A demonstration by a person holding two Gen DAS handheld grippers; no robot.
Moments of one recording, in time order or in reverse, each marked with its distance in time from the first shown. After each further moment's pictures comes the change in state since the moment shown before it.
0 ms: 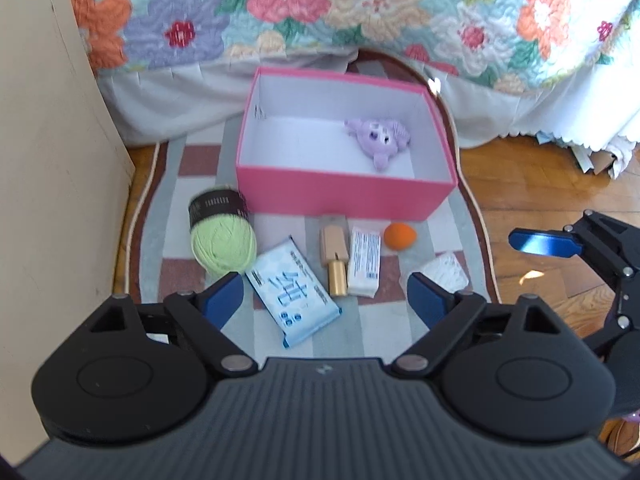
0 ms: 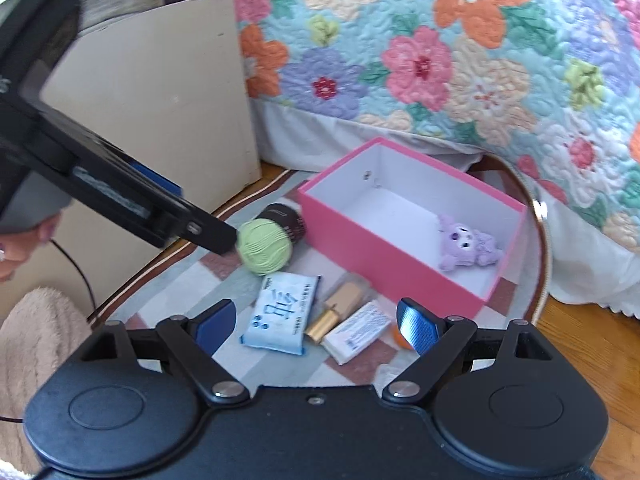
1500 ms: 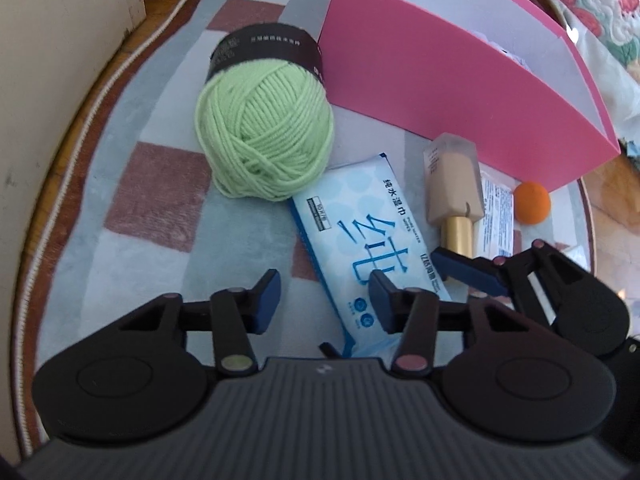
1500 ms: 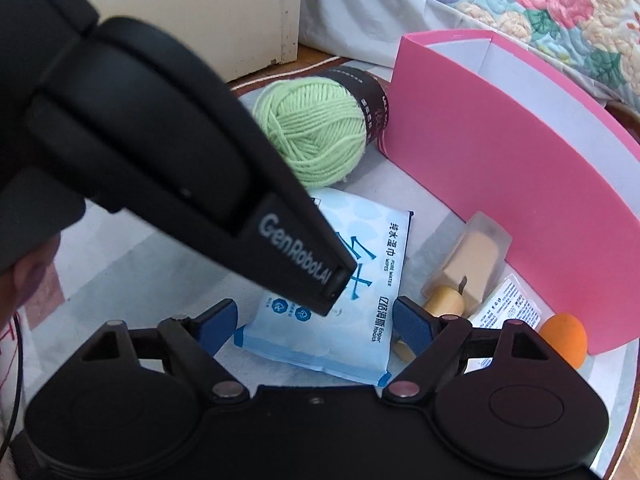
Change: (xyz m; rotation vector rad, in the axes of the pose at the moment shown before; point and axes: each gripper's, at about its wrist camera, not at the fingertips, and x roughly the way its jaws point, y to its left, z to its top) left arm 0.182 0.080 -0.055 -0.251 0.124 0.008; right arm 0.211 0.058 -0.052 -0.135 0.171 -0.023
